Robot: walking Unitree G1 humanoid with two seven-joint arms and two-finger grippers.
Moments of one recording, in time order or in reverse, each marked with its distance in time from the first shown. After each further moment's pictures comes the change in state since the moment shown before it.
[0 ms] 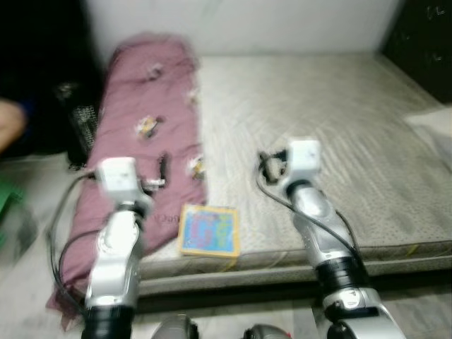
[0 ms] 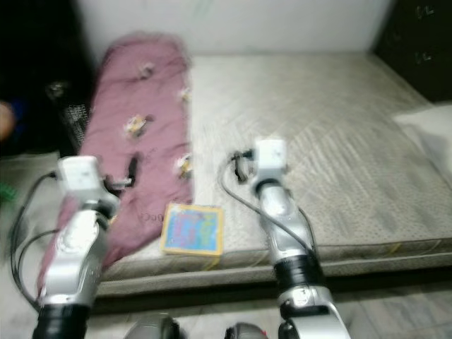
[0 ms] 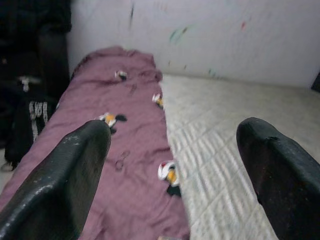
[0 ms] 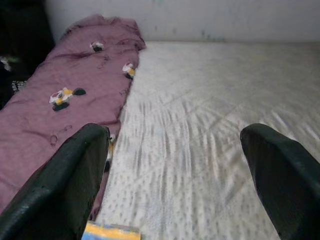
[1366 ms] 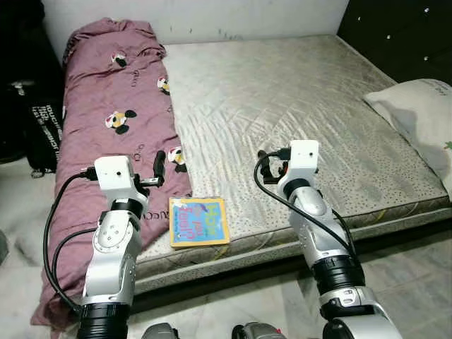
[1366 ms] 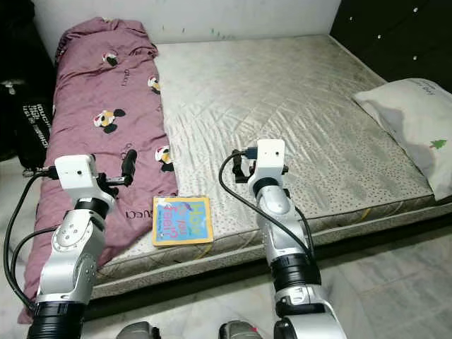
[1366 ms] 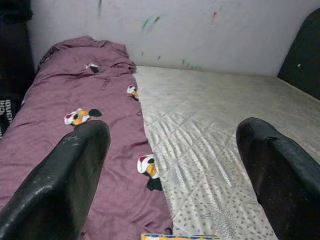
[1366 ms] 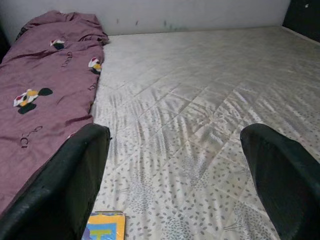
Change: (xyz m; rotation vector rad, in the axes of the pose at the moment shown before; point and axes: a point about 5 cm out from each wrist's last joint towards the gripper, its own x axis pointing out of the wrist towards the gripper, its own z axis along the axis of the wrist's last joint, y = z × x) left arm 0.004 0.003 0.006 -0.005 -0.024 0.006; right arm 0.002 -0.001 0.005 0.024 -0.014 -0.023
